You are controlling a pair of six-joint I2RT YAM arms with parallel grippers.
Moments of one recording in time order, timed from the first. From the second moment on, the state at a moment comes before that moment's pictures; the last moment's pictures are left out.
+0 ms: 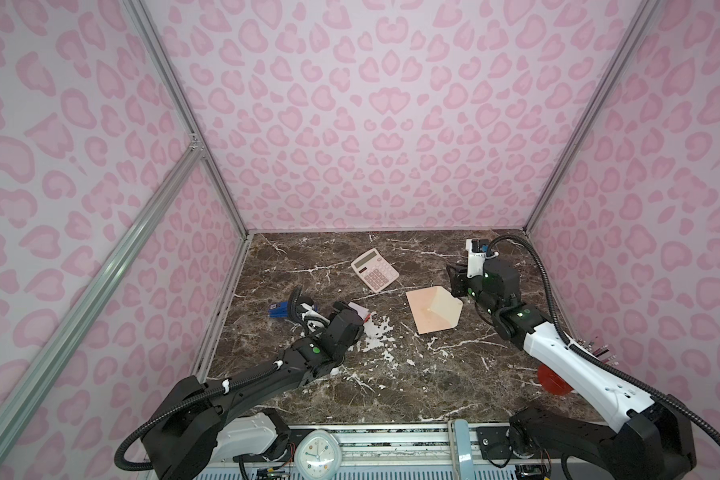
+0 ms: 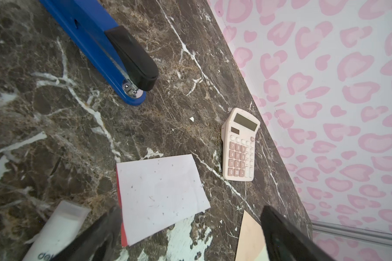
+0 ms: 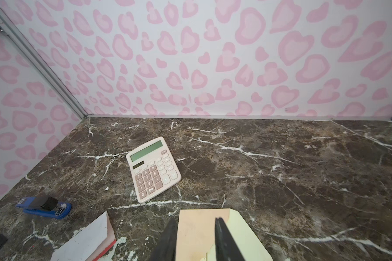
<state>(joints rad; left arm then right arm) -0.81 1.20 0.63 -0.20 -0.72 -1.52 0.40 1.19 0.87 -0.07 0.08 0.25</state>
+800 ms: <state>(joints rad) -0.75 1.62 1.38 -0.29 -0.24 -0.58 0.14 1.47 1.06 -0.32 0.02 0.50</state>
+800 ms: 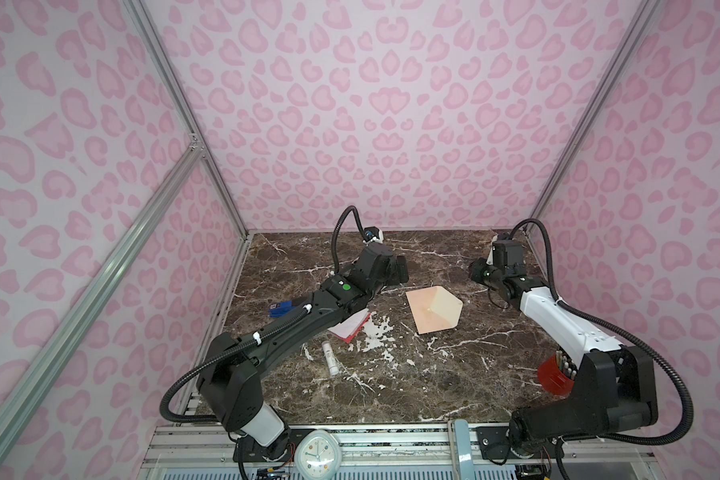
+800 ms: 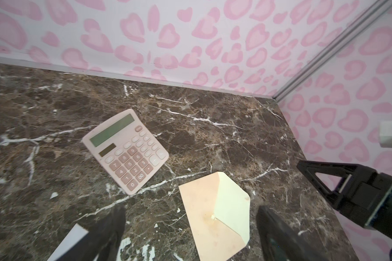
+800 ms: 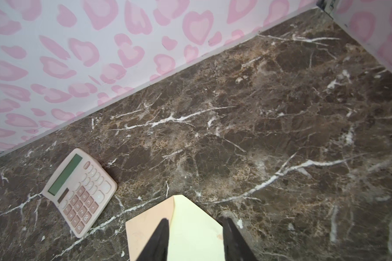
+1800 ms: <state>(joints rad) -0.67 2.08 1.53 -0.25 0.43 -0.73 -0.01 1.70 1.10 -0.37 -0.22 0.59</state>
